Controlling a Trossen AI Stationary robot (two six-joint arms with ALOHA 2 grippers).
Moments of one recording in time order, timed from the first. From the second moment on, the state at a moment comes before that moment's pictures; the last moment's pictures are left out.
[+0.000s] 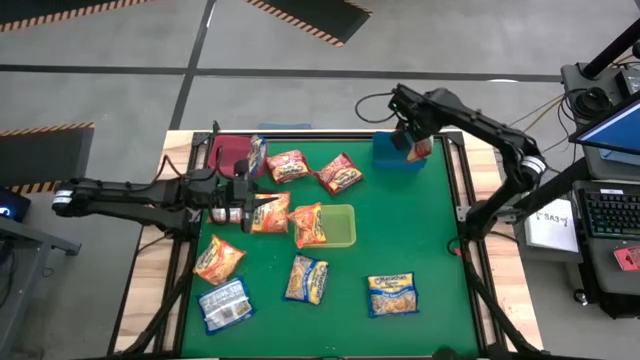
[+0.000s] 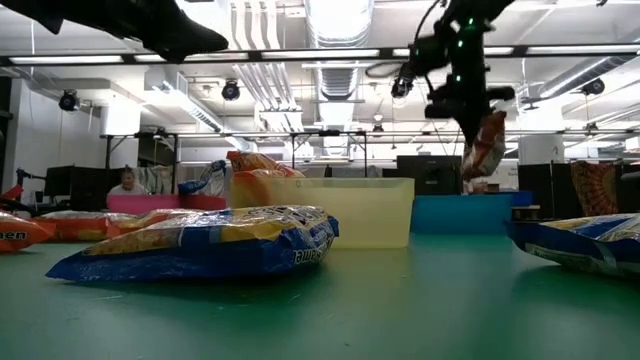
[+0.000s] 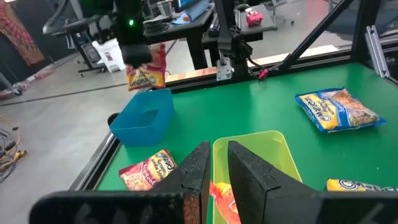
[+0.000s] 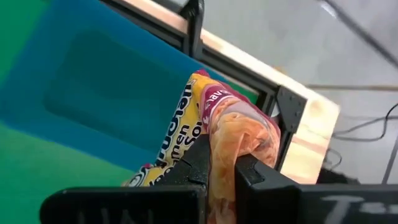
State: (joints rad) left arm 0.03 0.77 0.56 0.00 -0.11 0.21; right arm -0.77 1.59 1.45 -1.25 0.38 0.33
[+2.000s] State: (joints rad) left arm 0.03 0.76 0.56 0.01 -0.11 0.20; right arm -0.82 1.80 1.51 -1.32 0.37 0.25
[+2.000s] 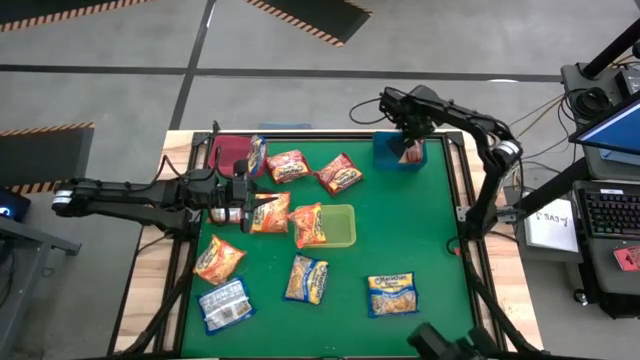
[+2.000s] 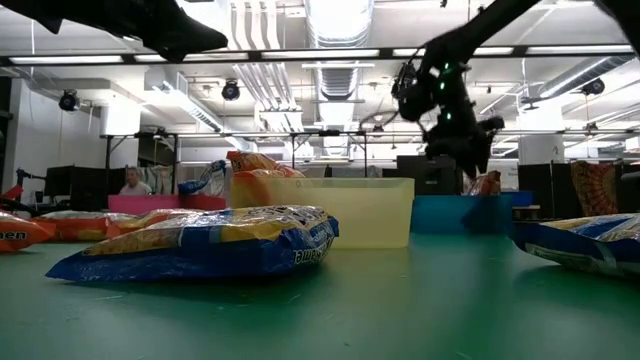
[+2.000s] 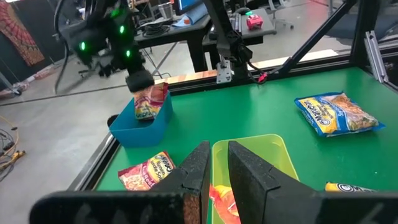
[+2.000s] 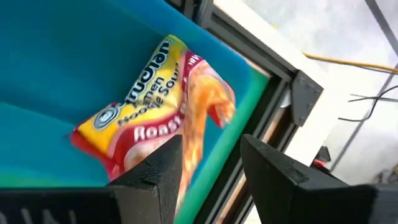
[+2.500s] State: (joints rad) left arm 0.03 0.77 0.56 0.01 -0.12 0.09; right arm -0.40 1.29 1.06 -0.68 0.37 0.28
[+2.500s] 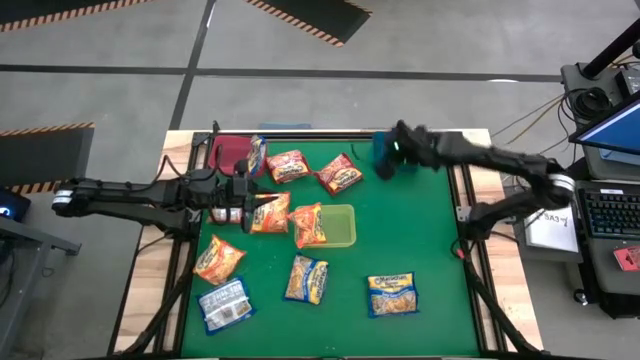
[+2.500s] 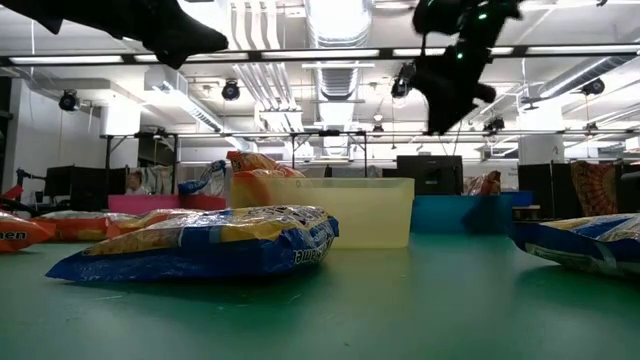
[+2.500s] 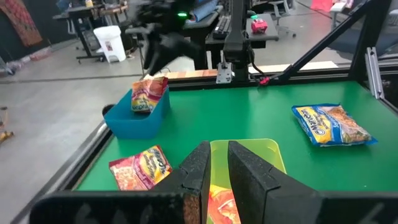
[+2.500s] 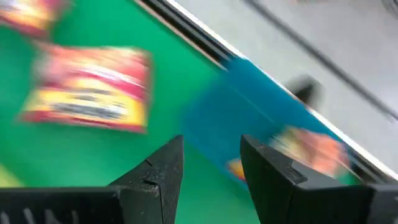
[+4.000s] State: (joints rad) left arm 0.00 1.15 0.58 -0.63 -0.14 -0.52; right arm -0.10 1.10 0.45 0.27 0.34 0.03
